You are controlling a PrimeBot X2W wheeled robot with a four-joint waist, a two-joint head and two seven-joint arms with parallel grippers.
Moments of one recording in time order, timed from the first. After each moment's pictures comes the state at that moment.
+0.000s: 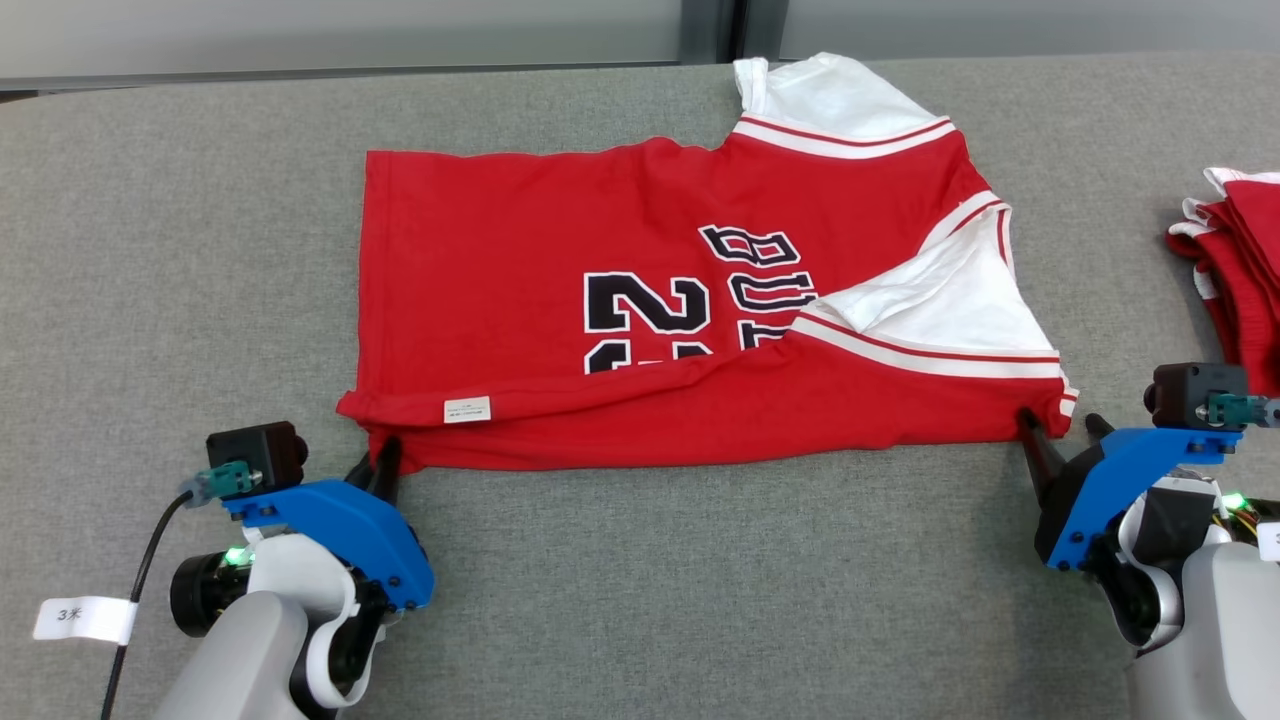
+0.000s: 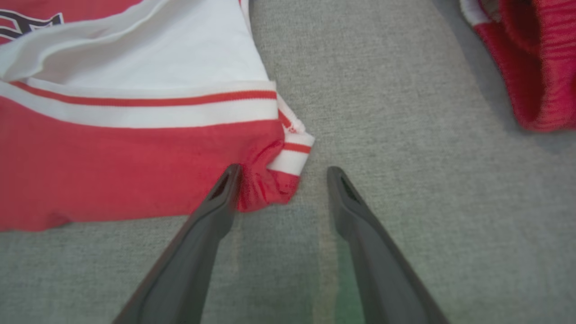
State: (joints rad) left arm -0.32 0.29 -0.40 0.39 -0.74 0.12 0.18; right arm -0.35 -0.06 -0.23 0.34 0.10 0.13 0.44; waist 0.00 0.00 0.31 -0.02
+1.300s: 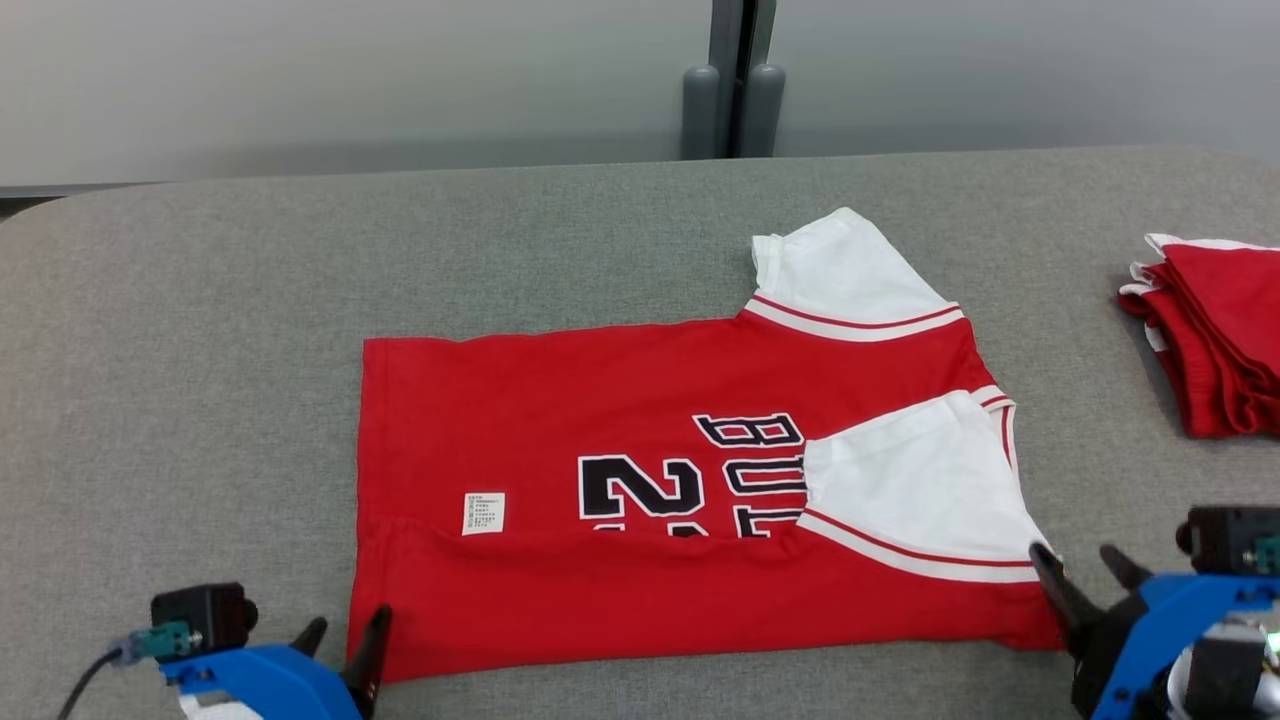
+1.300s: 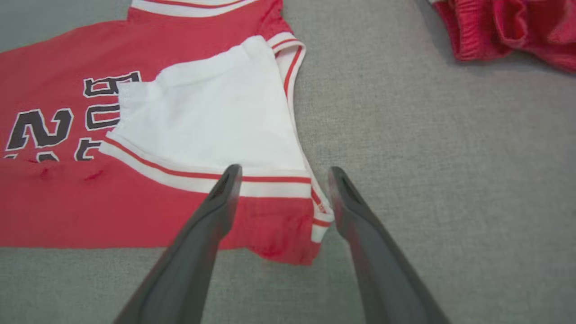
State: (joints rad) left arm 0.07 0.45 -0.37 0.00 -0.84 0.22 0.32; right arm 0.07 -0.05 -0.21 -0.08 0.25 0.13 0.58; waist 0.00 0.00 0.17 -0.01
